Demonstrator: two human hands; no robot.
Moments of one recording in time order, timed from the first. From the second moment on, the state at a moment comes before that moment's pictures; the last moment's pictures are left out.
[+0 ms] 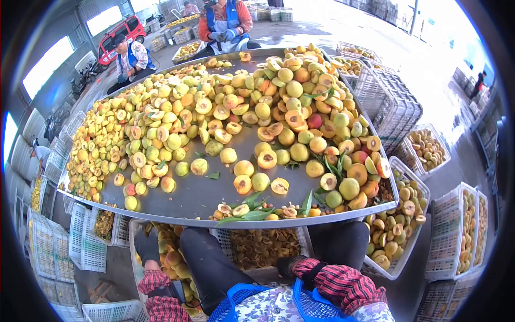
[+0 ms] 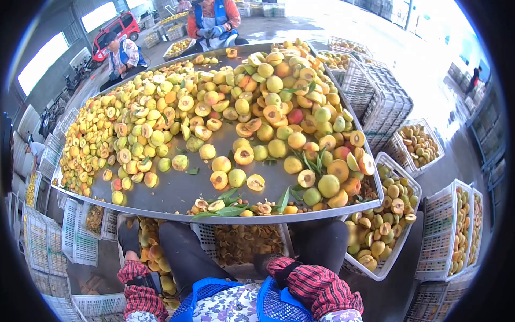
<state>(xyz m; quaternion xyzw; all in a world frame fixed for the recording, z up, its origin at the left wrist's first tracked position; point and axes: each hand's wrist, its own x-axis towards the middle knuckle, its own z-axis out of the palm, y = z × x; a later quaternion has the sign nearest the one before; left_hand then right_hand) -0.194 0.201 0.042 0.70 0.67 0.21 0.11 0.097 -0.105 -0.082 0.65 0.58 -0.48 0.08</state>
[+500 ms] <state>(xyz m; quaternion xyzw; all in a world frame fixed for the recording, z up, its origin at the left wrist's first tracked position) 0.304 0.274 0.051 0.79 0.38 0.31 0.36 0.143 -0.109 -0.018 0.68 0.46 -0.56 -0.13</state>
